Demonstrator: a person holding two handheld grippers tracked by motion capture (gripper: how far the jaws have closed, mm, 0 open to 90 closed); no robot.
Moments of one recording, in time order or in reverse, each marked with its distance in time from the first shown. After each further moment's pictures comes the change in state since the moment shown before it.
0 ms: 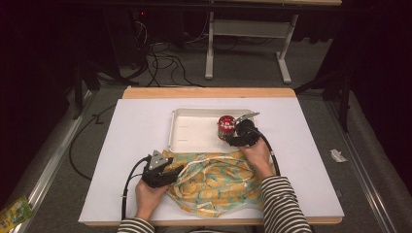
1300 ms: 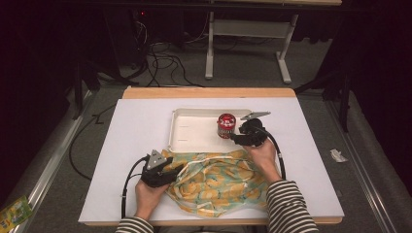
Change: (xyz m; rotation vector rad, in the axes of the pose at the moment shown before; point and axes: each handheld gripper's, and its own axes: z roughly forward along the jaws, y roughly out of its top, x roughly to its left) left arm 0.002 0.000 -0.002 -0.020 -0.013 -0.013; right arm 0.001 -0.001 -0.038 -0.100 0.019 0.023
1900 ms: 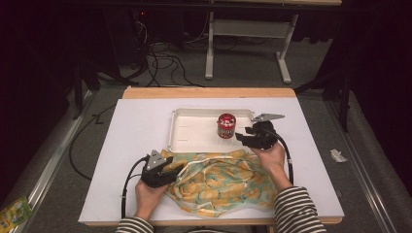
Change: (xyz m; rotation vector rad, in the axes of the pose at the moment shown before) left arm -0.001 0.000 -0.001 -0.015 -0.003 0.003; right arm -0.003 -0.010 -0.036 -0.077 0.017 0.019
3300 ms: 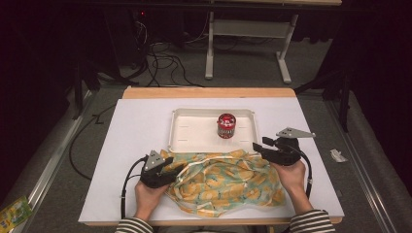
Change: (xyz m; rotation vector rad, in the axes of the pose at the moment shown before) left arm -0.001 0.001 -0.005 -0.020 -0.023 -0.012; right arm -0.011 -0.047 -0.059 -0.121 0.018 0.058
